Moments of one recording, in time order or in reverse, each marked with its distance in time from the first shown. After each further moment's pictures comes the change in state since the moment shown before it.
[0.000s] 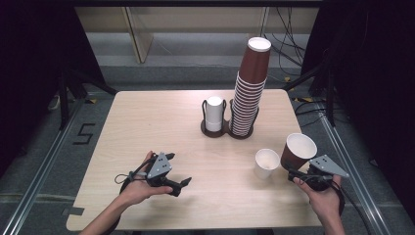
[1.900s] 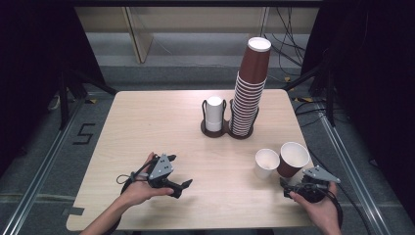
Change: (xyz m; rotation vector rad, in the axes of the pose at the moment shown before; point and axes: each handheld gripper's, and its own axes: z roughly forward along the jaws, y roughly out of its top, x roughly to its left) left arm -0.003 -0.003 0.004 0.019 -0.020 0.004; right arm 0.011 -0.026 -0.008 0.242 -0.013 0.027
